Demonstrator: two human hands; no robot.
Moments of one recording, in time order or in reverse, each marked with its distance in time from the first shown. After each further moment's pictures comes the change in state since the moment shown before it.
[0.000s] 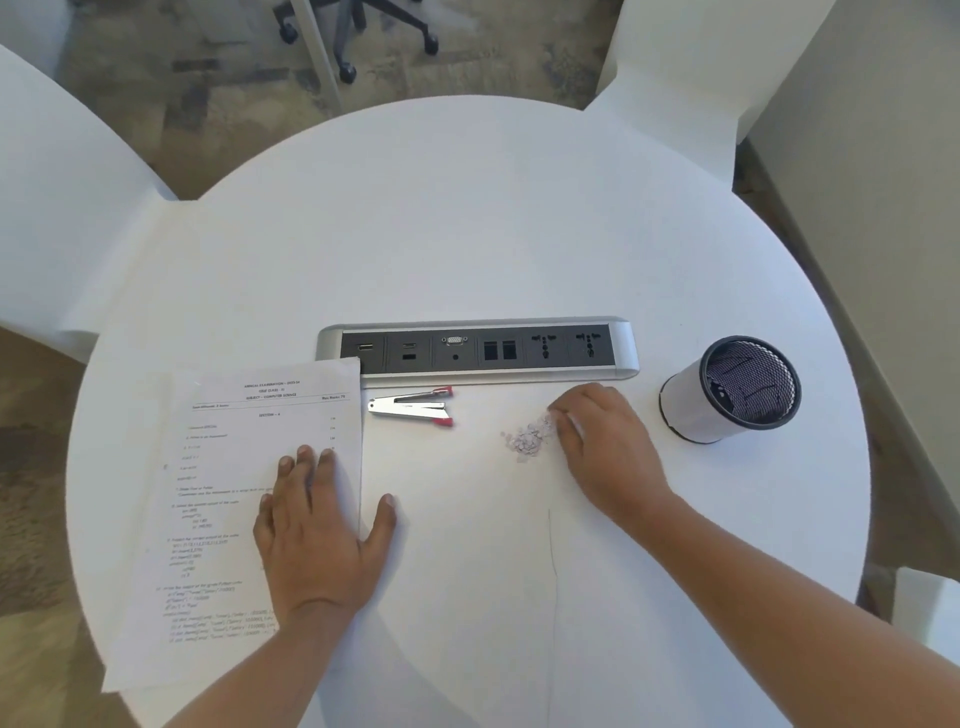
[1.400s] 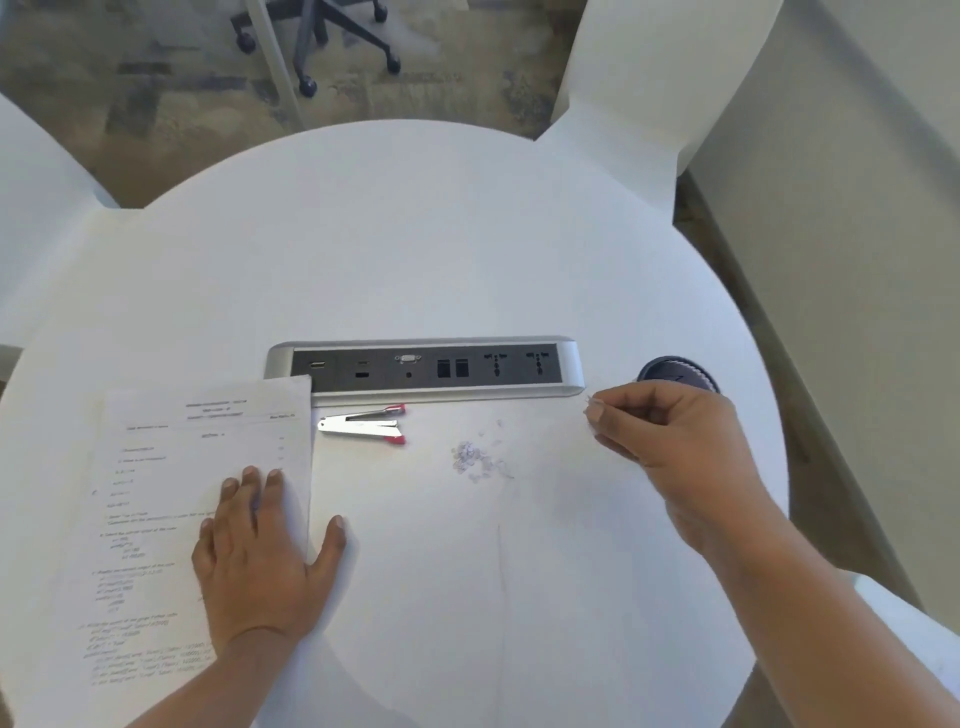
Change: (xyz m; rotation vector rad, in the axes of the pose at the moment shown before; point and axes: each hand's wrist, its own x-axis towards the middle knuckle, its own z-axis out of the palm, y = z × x) left_hand -0.003 -0.004 -0.001 0.008 -0.042 0.009; right_hand -0.014 -0.039 -0.126 0.850 0.117 0.633
